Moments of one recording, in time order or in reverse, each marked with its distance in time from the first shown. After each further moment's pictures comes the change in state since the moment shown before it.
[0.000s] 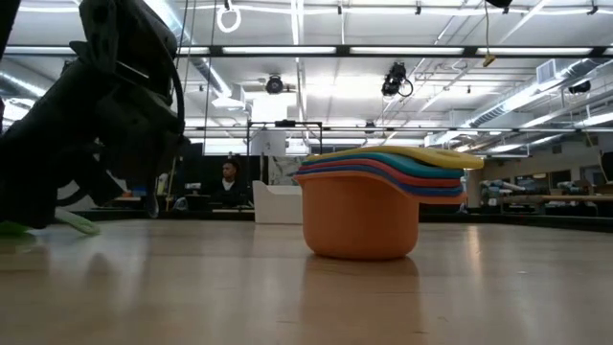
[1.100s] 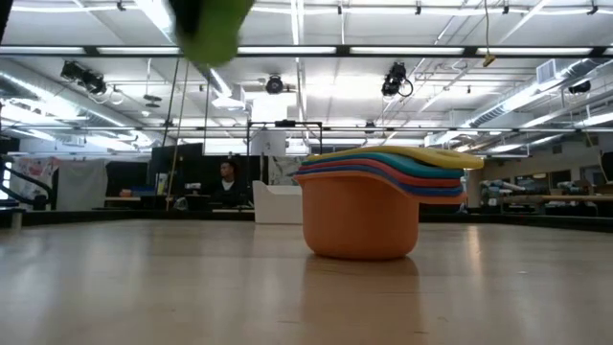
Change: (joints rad) left arm -0.097 0.001 1.023 -0.241 -0.187 0.772; right arm 0.000 -0.079 0.000 0.098 -0.168 -0.069
